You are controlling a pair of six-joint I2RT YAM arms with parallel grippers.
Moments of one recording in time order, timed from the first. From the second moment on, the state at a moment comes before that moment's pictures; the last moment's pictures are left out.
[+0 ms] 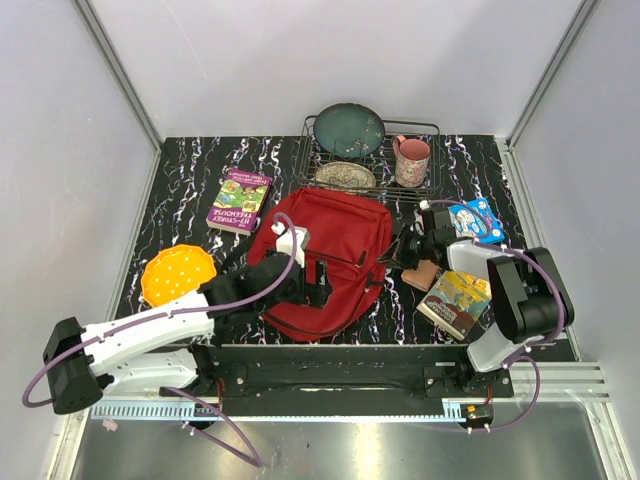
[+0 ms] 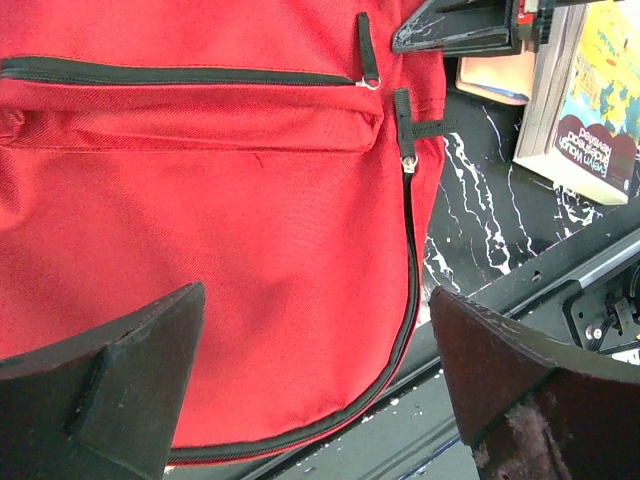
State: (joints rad) left arm -1.04 1.01 0.76 -0.39 -0.30 -0.64; right arm 0.23 1.64 0.74 0.01 -0.51 0.72
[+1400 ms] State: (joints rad) left arm -1.18 1.59 1.15 -0.28 -0.40 -0.73; right arm 0.34 1.16 0.58 -0.06 -0.36 0.85
